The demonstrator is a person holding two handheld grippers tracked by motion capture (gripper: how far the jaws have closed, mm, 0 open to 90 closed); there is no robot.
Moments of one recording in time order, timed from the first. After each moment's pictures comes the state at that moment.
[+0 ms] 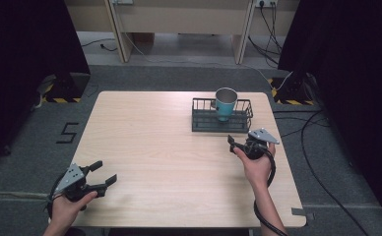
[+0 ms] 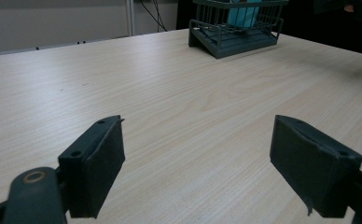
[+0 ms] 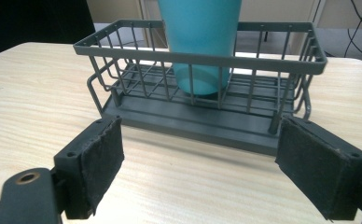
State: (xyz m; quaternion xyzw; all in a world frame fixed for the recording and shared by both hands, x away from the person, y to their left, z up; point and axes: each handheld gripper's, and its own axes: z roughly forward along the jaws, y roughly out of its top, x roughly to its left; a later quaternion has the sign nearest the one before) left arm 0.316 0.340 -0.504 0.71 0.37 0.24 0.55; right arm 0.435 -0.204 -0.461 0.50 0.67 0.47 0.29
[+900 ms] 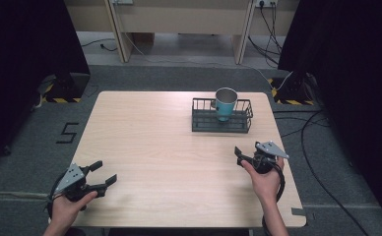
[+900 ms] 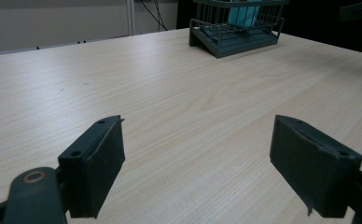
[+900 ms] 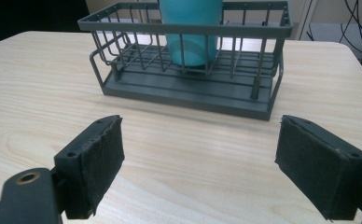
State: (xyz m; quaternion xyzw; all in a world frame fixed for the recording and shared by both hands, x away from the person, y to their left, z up) left arm 0.317 0.340 -0.504 0.71 0.37 0.24 0.55; right arm 0.395 -0.224 -0.470 0.50 0.67 0.46 0.29
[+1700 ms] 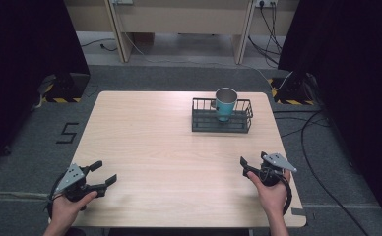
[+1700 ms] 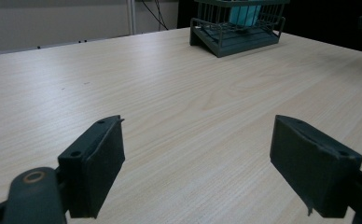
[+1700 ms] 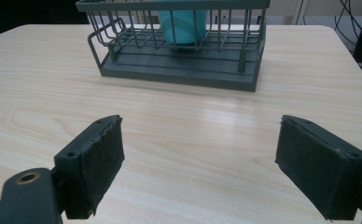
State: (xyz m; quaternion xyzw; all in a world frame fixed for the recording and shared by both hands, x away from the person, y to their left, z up) left arm 0.316 0.340 -0.504 0.71 0.37 0.24 0.55; right arm 0.364 -0.240 -0.482 0.51 0.66 0.46 0.29
